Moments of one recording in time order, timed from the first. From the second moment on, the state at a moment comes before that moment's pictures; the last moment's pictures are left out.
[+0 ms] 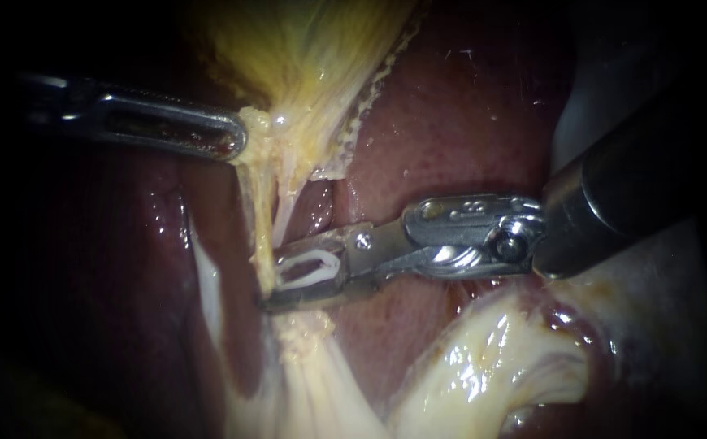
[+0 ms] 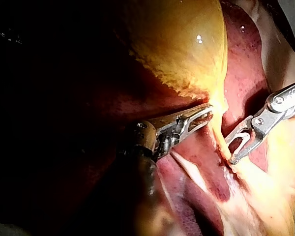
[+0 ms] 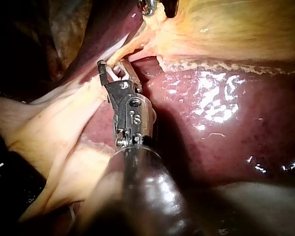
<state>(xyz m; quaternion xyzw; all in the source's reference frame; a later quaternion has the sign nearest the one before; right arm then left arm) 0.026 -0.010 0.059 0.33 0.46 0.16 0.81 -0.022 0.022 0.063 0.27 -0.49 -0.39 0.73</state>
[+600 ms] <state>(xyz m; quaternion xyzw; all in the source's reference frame) 0.022 -0.010 0.057 0.34 0.47 0.15 0.80 -0.022 0.022 0.063 0.27 -0.49 -0.39 0.73</state>
